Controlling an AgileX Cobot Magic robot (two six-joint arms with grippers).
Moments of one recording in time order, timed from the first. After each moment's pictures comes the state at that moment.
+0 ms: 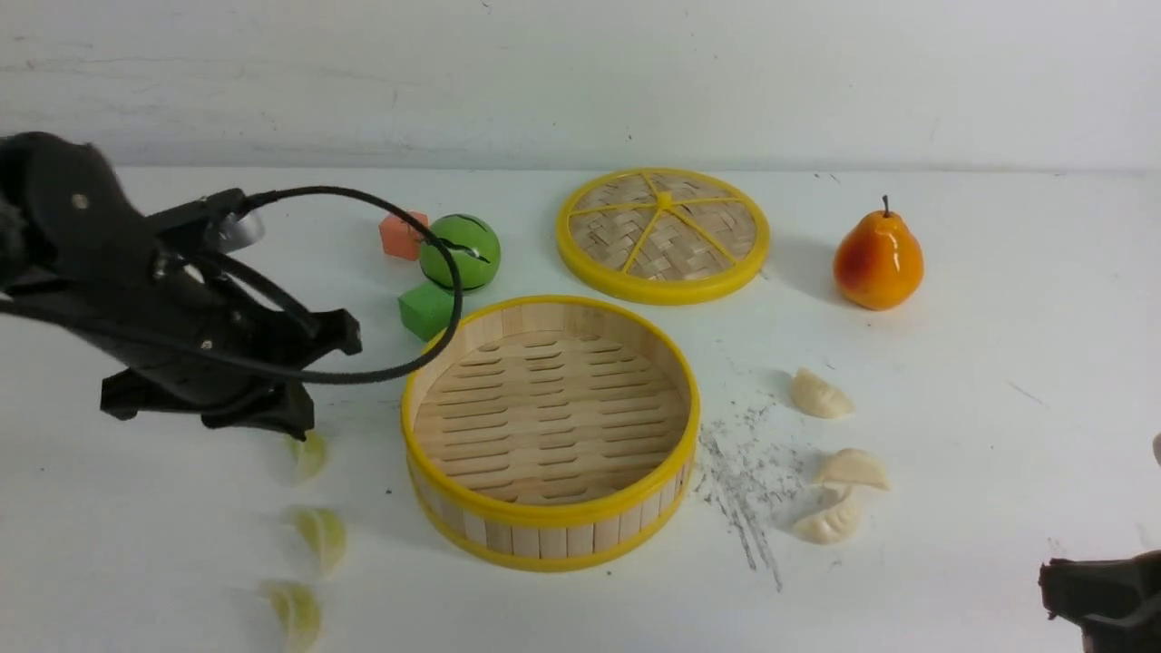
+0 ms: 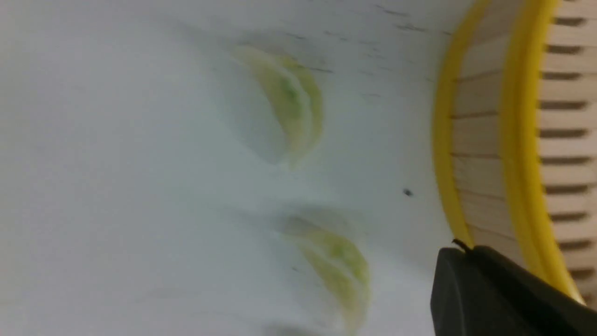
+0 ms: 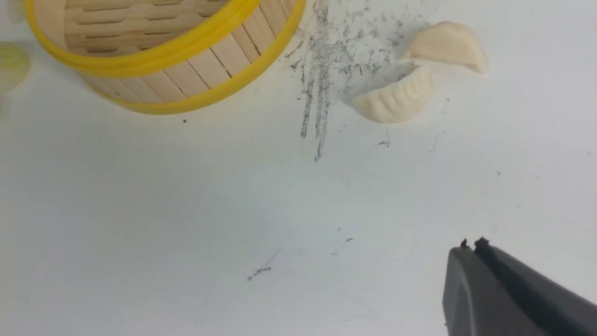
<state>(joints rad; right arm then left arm) 0.05 0.84 -0.46 0.68 0.56 -0.53 -0.16 1.63 -1.15 -0.14 0.71 -0.31</state>
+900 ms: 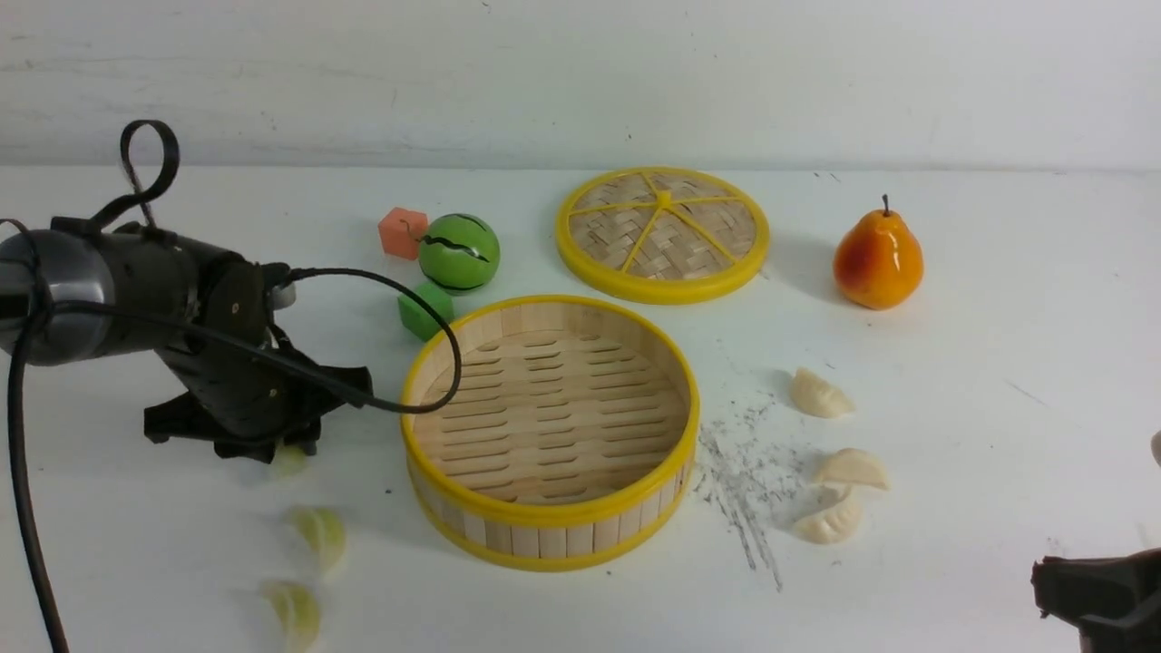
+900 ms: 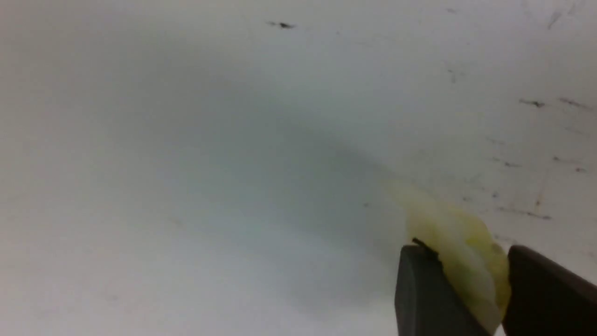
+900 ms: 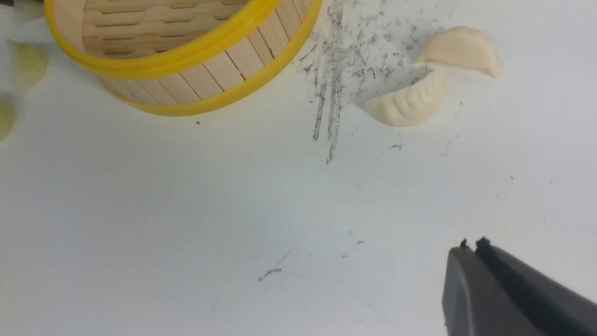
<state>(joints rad) 0.05 0.84 -0.46 0.71 0.56 -0.55 -0.17 1.88 -1.22 0.17 0.57 -0.55</state>
